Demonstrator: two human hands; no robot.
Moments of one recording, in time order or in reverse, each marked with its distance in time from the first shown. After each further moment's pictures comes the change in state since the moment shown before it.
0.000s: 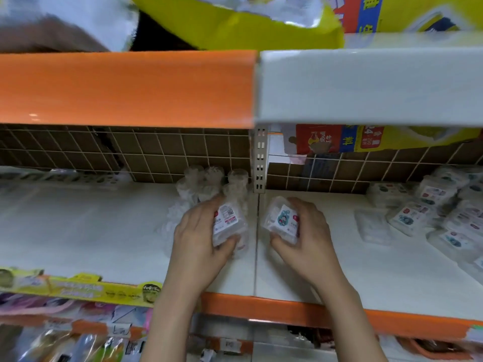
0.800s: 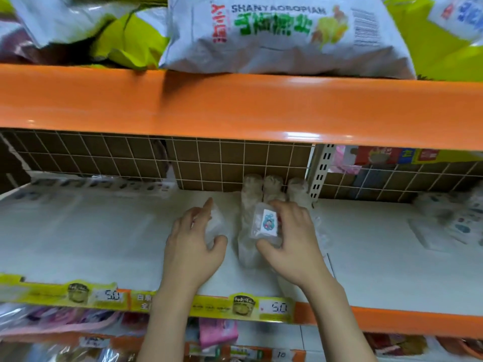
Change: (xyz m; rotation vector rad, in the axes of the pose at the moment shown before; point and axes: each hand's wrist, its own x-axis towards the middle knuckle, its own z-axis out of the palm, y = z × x) left_hand -0.004 -0.153 -0.093 0.068 0.023 -0.154; right_hand 0.023 -0.138 0.134 -0.147 -0.038 -0.084
